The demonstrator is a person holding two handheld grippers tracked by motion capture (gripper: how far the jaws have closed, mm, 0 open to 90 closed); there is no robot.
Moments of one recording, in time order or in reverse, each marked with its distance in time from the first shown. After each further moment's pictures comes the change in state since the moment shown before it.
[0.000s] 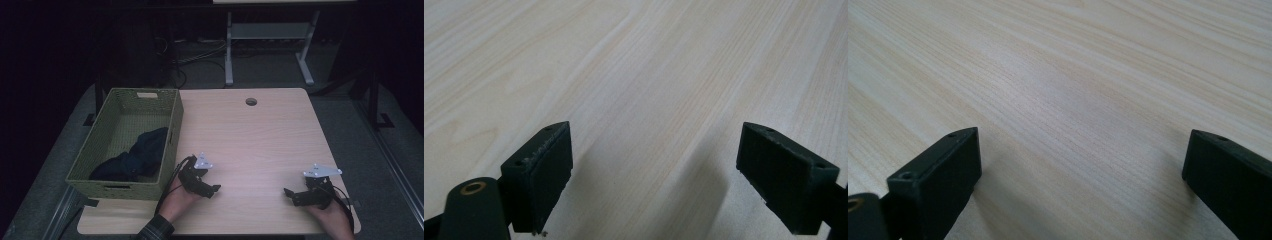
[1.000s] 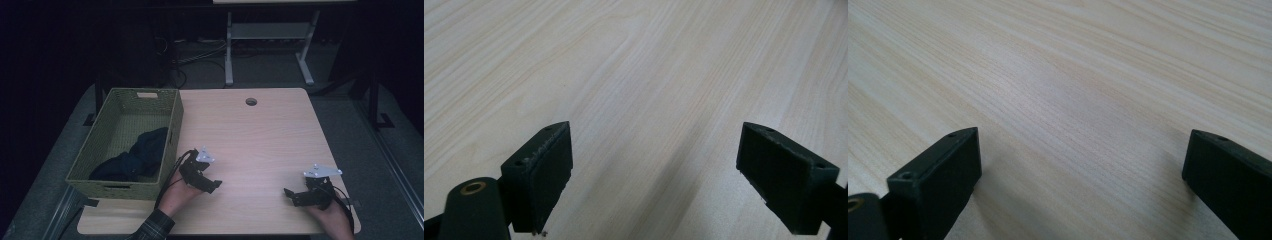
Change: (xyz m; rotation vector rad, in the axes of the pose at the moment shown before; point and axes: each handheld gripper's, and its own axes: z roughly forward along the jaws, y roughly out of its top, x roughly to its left) left arm 0.003 0.020 -0.010 0.024 -0.024 0.009; right arm 0.001 -0.001 0.000 -0.003 -0.002 0.003
